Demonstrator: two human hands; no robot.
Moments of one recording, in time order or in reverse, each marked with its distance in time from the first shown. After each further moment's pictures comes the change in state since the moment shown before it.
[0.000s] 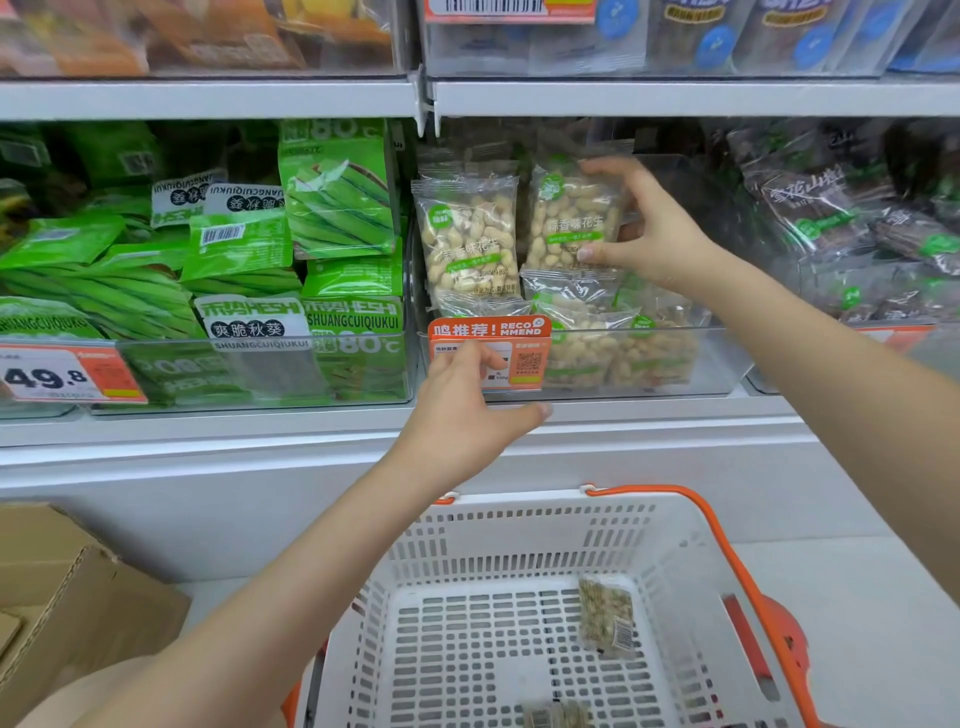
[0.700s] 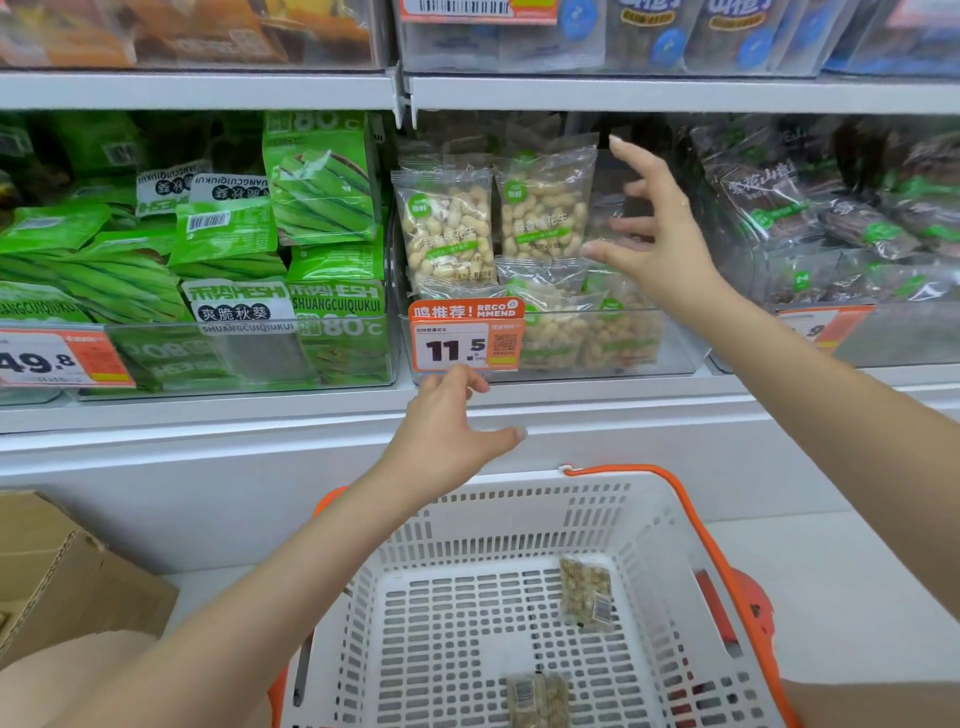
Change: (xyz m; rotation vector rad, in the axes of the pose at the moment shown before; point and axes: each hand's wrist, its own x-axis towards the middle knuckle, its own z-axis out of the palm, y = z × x) left_hand -0.019 -0.018 0.015 0.074 -0.097 -0.016; right_hand -0.056 -0.026 -0.008 0.020 0.202 0.040
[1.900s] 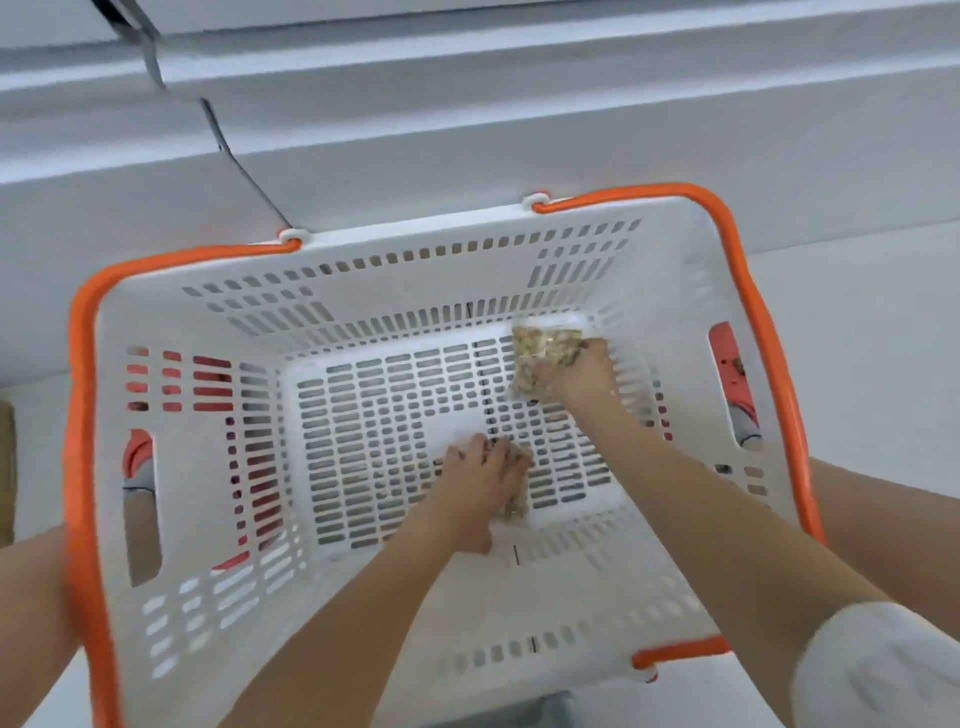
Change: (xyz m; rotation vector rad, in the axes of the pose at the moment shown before) left_hand -0.084 -0.206 0.304 0.823 -1.006 0.369; right_hand -0.310 0.235 0.178 -0.065 -0.219 1.408
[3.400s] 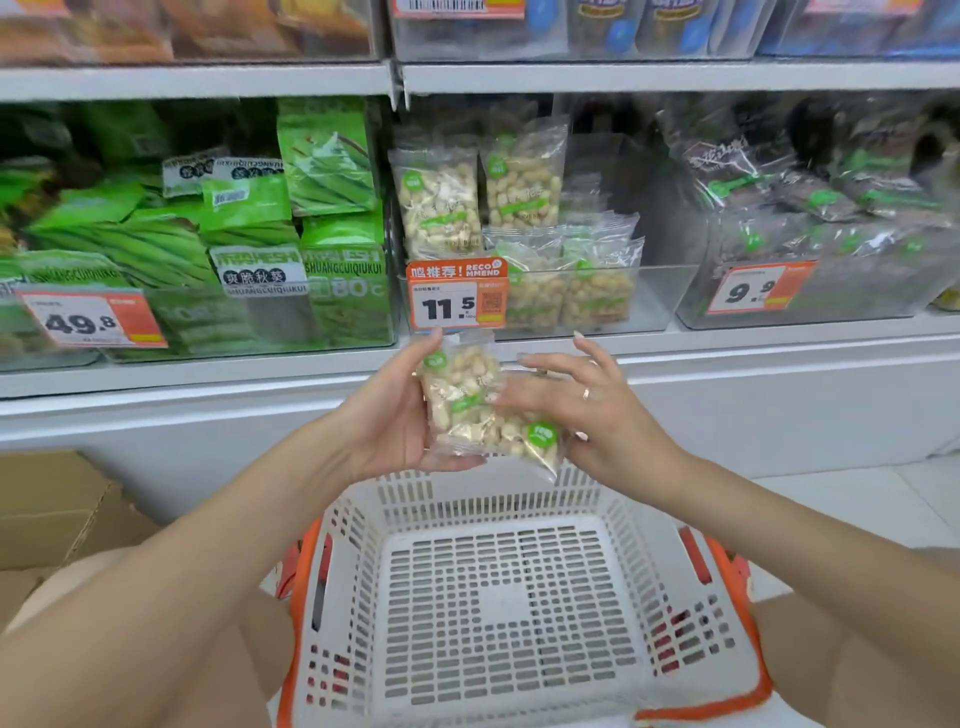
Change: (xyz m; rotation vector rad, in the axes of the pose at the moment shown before) left_hand -0.284 -0.036 -0.263 -1.982 0.477 0.015; right_hand -0.258 -0.146 -0.143 -0.472 0.271 -1.904
